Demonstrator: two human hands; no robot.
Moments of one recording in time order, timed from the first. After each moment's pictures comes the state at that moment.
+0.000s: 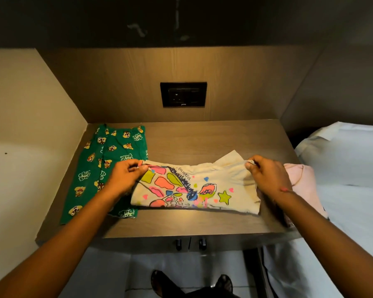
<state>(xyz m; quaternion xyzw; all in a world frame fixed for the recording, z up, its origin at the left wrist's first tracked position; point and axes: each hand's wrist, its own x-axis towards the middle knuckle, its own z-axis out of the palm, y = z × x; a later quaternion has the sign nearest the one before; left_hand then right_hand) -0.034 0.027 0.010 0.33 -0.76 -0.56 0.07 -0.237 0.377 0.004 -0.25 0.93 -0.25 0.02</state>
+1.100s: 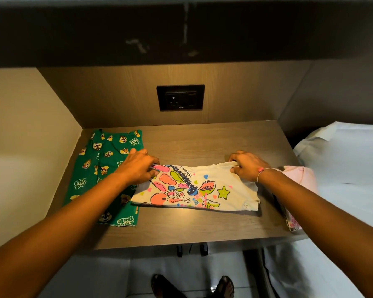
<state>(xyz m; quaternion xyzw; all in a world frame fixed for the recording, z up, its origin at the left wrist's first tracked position) -0.108 0.001 -0.004 0.06 -0.99 -0.03 -0.08 -0.290 0.322 -0.015 -0.36 0.91 -0.08 0.18</state>
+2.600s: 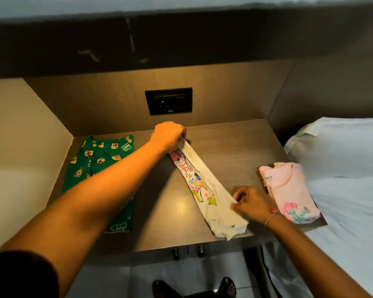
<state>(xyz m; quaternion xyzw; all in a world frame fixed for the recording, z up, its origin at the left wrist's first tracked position) -0.228 0.066 0.053 0.04 -1.00 0.01 -0.03 -0.183 0.380 -0.008 -0.15 0.92 -0.25 0.26</state>
